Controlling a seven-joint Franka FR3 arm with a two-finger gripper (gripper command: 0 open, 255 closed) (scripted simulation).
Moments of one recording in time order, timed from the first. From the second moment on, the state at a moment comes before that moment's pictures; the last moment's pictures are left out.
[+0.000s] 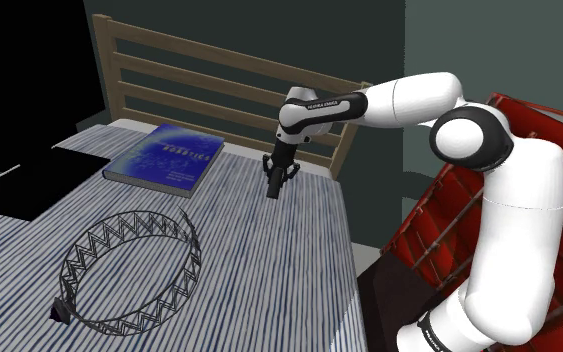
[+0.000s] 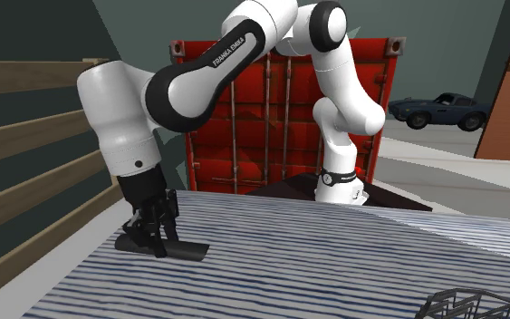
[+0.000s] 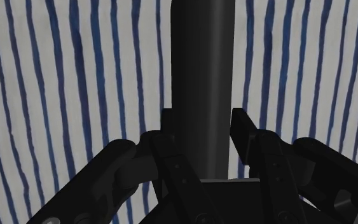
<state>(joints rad) -0.06 0.51 0.10 -1.64 0.15 2.02 0.77</state>
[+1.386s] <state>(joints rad) -0.06 0.43 0.11 -1.55 0.15 1.85 0.79</state>
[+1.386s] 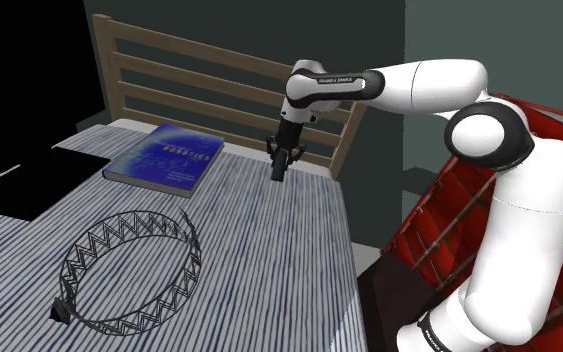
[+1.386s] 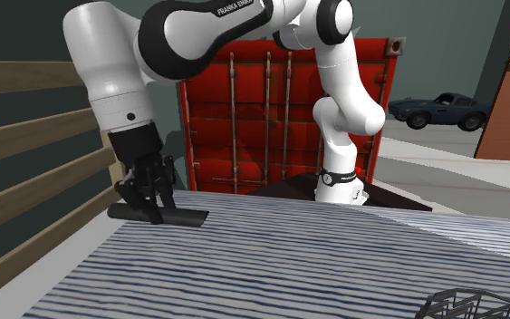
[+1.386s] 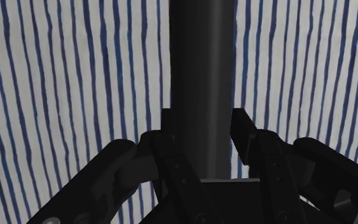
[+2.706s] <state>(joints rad) -0.06 0.40 0.11 -1.33 0.15 1.60 0.83</state>
